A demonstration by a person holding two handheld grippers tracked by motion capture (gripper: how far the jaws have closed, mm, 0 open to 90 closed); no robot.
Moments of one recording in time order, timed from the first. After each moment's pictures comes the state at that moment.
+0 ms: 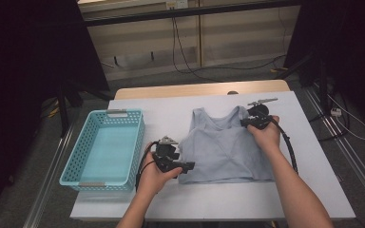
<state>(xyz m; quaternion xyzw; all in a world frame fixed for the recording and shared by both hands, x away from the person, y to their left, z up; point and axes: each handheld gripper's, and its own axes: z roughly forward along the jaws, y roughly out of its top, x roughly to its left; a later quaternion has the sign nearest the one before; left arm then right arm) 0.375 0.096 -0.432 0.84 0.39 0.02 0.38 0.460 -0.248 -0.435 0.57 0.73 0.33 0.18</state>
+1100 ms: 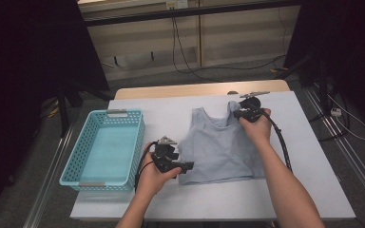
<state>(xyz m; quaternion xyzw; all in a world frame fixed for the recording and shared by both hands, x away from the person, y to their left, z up) 0.374 0.099 -0.431 0.84 0.39 0.01 0.38 0.480 -0.220 -0.425 0.55 0.73 0.35 0.20</state>
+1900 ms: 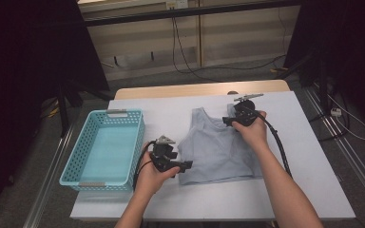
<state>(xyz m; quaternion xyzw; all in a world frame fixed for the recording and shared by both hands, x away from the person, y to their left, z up) 0.374 0.103 -0.427 0.84 0.39 0.02 0.39 0.472 -0.206 -0.423 0.54 0.75 0.35 0.18</state>
